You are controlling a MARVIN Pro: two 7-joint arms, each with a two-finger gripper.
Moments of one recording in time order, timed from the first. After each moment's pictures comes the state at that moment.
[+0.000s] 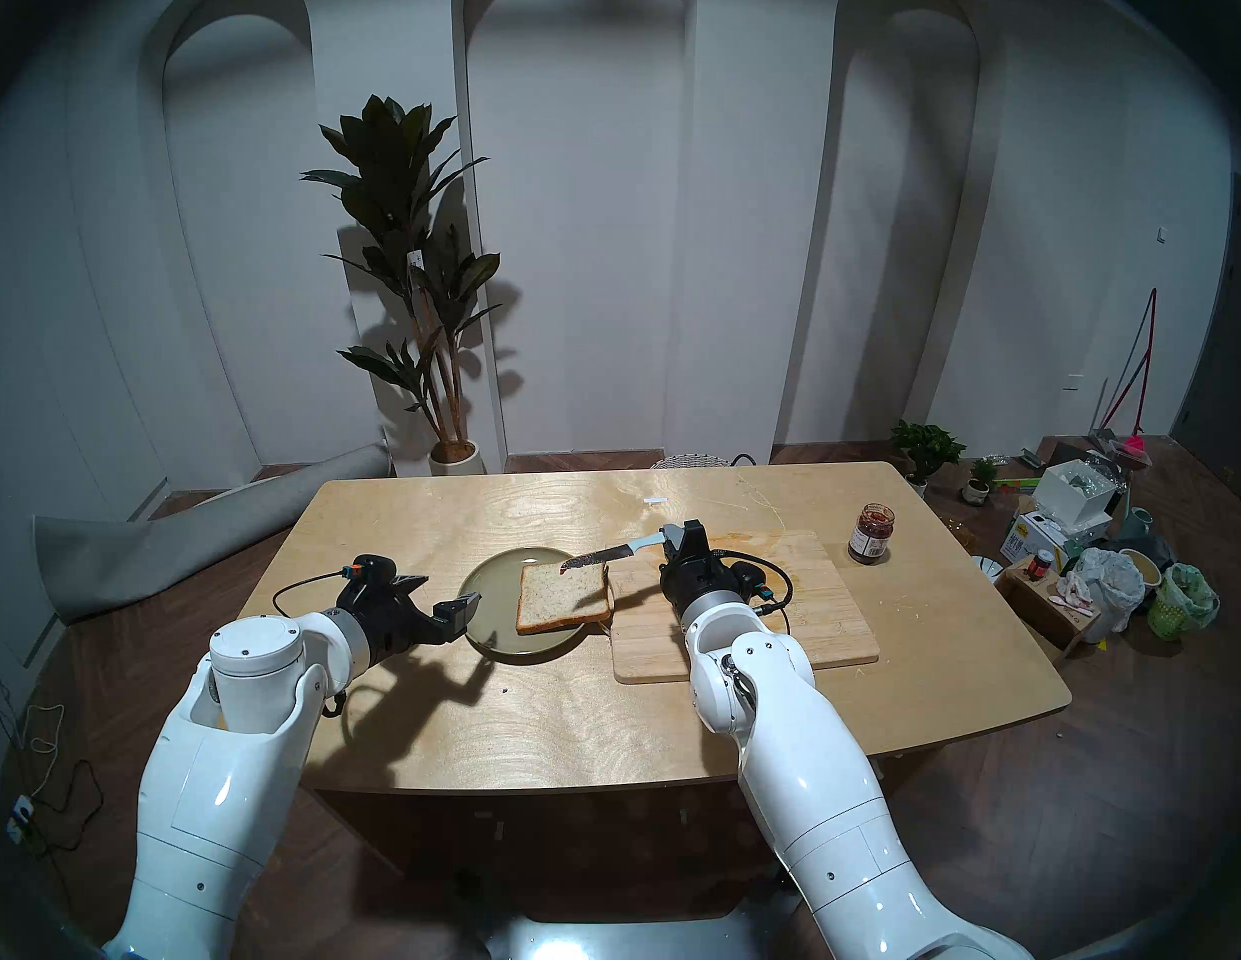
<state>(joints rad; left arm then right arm) 1.69 -1.11 -1.68 -1.71 -0.39 0.55 -0.49 -1.49 -1.60 1.30 -1.49 1.58 -0.04 -0.11</state>
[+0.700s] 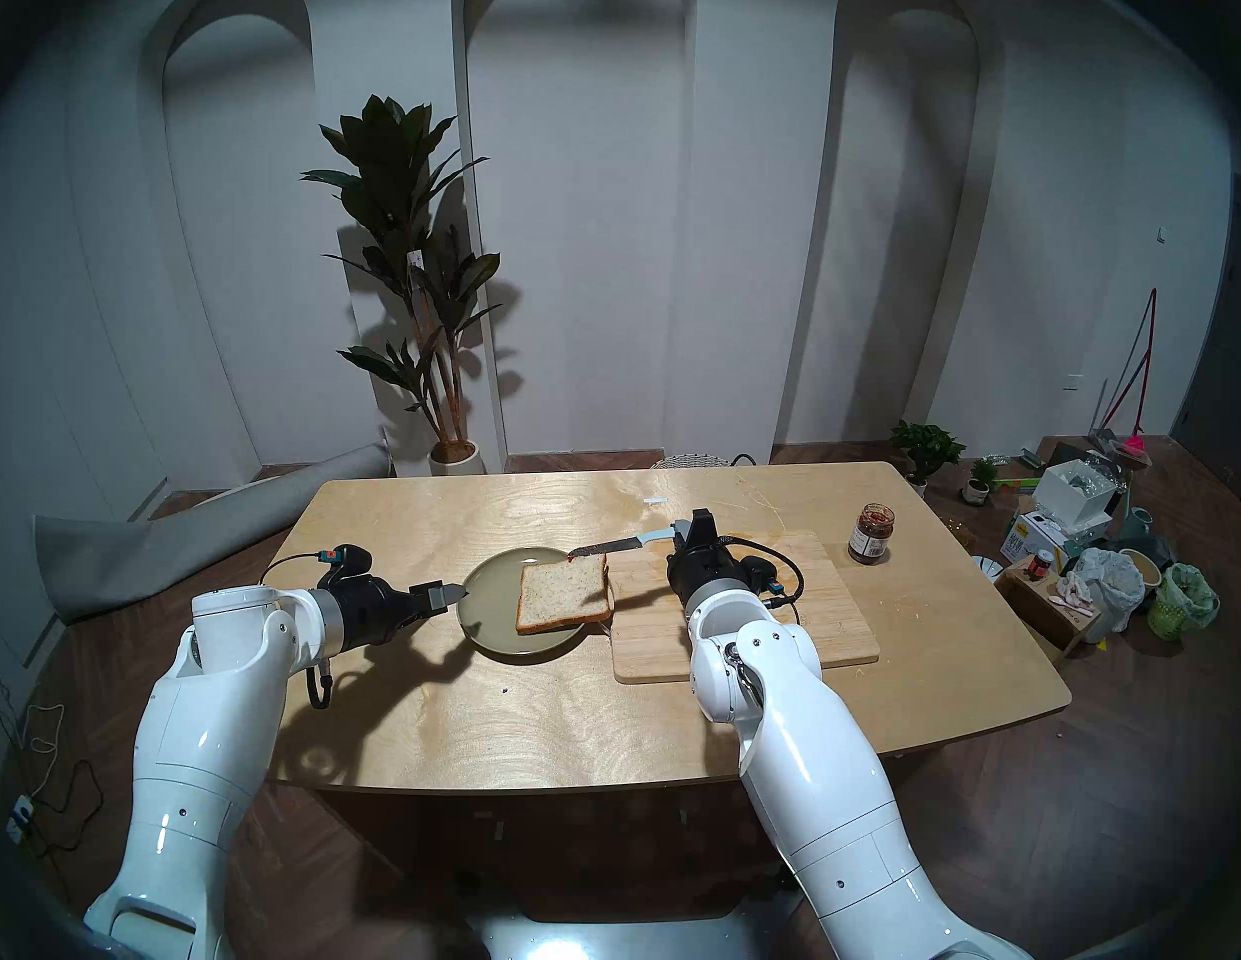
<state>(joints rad) 1.50 -1.12 -1.72 -1.47 -0.61 0.82 -0.51 -1.51 -1.58 1.27 -1.58 1.53 -0.14 -0.22</state>
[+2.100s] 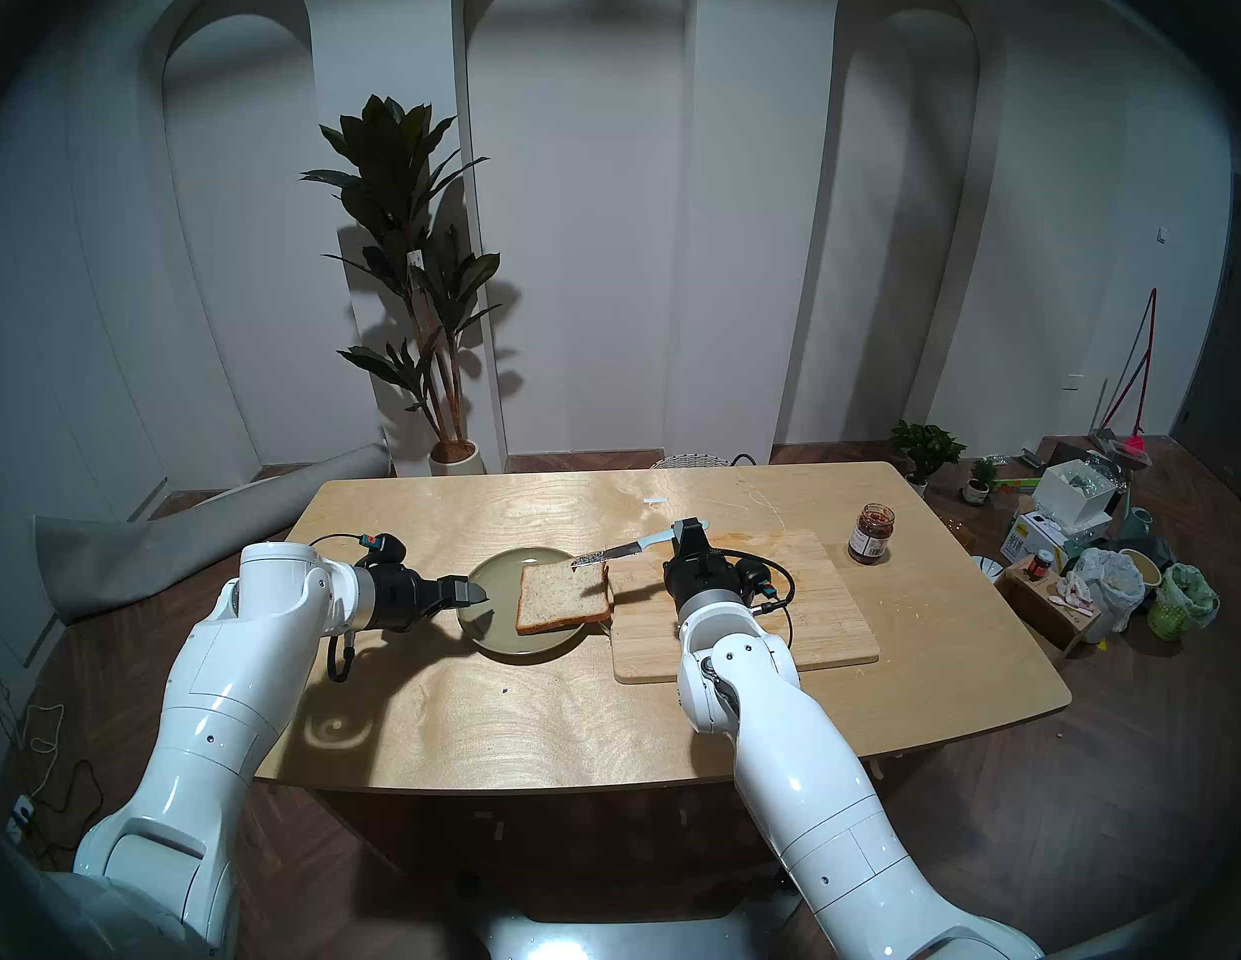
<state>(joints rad) 1.31 -1.08 -1.55 -1.30 -0.60 0.96 -0.49 -1.46 -1.57 1.23 -1.45 1.45 -0.22 -0.08</state>
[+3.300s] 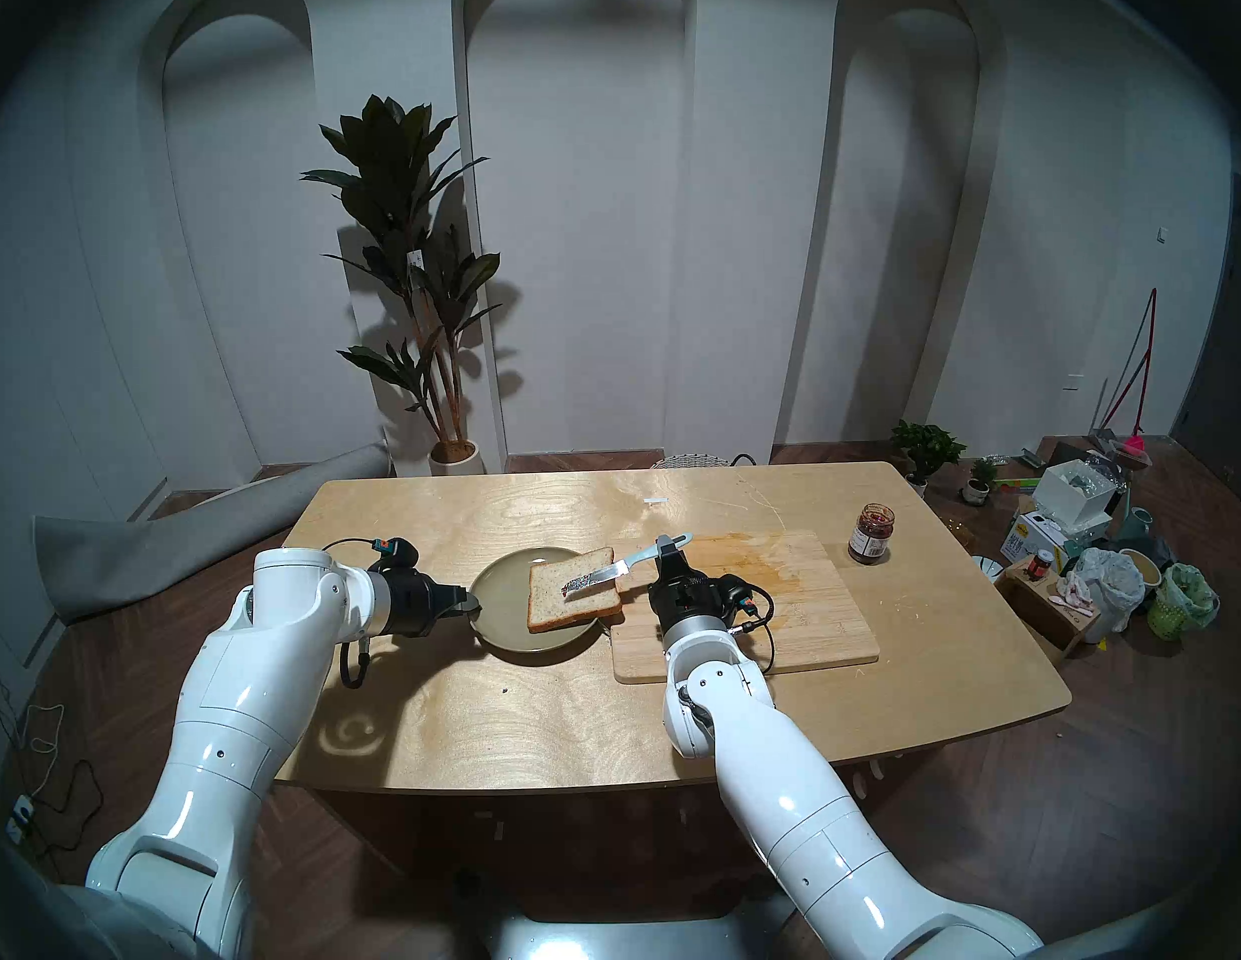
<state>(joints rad) 1.34 -1.11 -1.54 -1.34 -0.63 0.96 -0.40 -1.43 -1.57 1.17 -1.27 1.39 -0.27 0.12</state>
